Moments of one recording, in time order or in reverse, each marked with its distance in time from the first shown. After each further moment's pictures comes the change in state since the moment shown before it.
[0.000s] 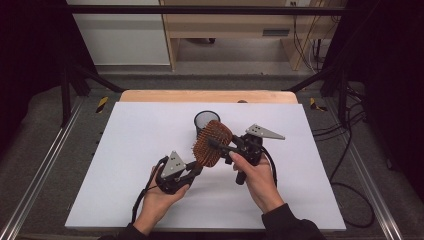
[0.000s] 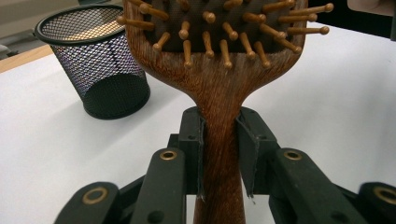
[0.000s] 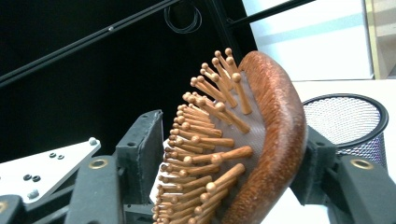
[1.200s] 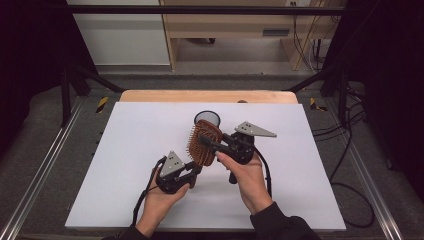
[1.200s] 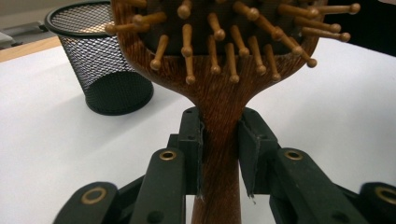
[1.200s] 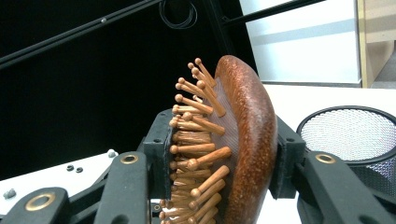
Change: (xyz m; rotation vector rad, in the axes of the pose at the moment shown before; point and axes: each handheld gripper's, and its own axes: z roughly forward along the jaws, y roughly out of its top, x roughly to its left) left arm 0.001 -0.003 0.001 -0.029 0.018 -0.075; right arm 0.028 0.011 0.013 0.021 -0.039 -0.053
